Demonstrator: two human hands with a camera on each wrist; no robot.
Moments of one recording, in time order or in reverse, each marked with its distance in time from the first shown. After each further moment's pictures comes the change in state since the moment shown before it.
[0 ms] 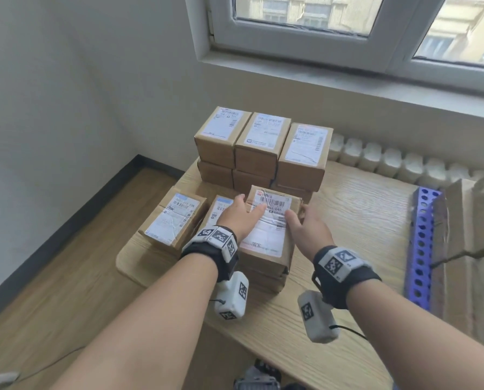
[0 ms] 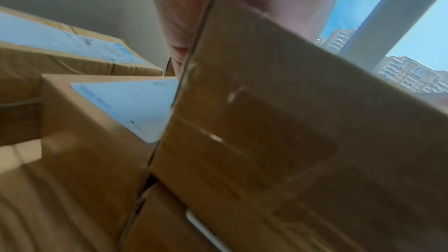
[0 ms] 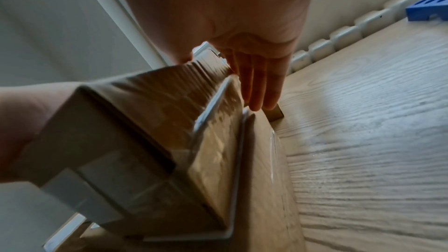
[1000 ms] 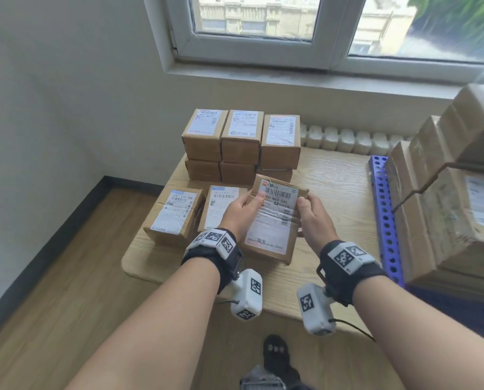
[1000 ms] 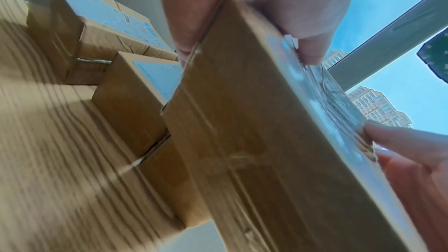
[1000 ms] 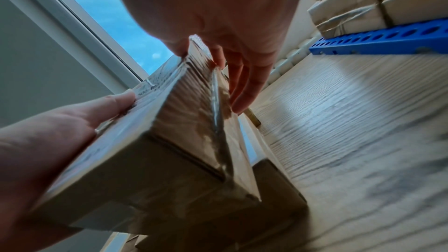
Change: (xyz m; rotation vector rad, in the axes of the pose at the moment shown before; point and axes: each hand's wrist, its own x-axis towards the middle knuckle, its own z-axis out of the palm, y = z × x) left_hand -0.066 -0.035 -0.007 -0.450 -0.205 0.244; right_hand -0.096 0.005 0.020 0.422 0.242 0.010
